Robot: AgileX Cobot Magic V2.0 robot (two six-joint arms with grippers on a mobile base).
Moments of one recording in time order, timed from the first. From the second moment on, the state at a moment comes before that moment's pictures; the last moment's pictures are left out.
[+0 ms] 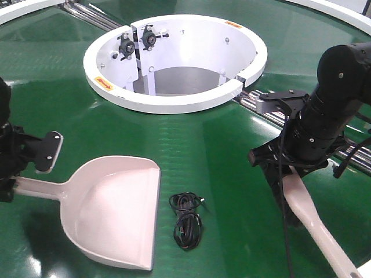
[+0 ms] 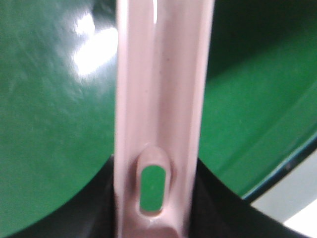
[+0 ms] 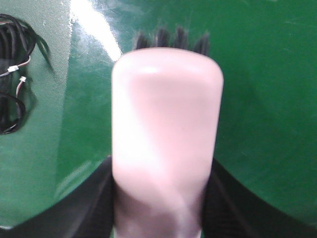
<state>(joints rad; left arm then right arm) -0.12 1.71 -1.24 0.21 1.22 1.34 0.28 1.63 -1.32 0.05 1.23 0.01</state>
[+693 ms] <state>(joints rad) -0.22 1.78 -1.25 0.10 1.22 1.26 0.28 1.63 -1.32 0.05 1.23 0.01</state>
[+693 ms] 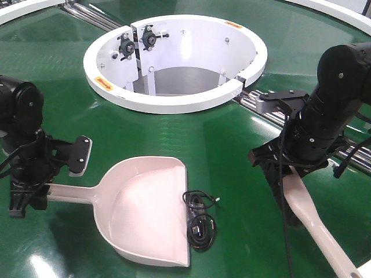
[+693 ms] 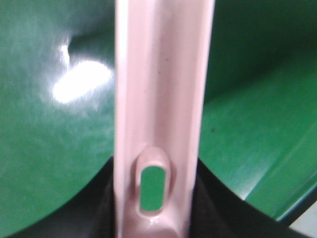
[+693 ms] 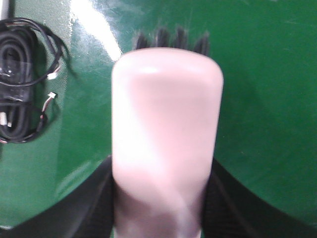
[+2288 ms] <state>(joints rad) -0.24 1.78 -1.25 0.12 1.21 1.25 0.28 1.63 -1.32 0.05 1.23 0.01</state>
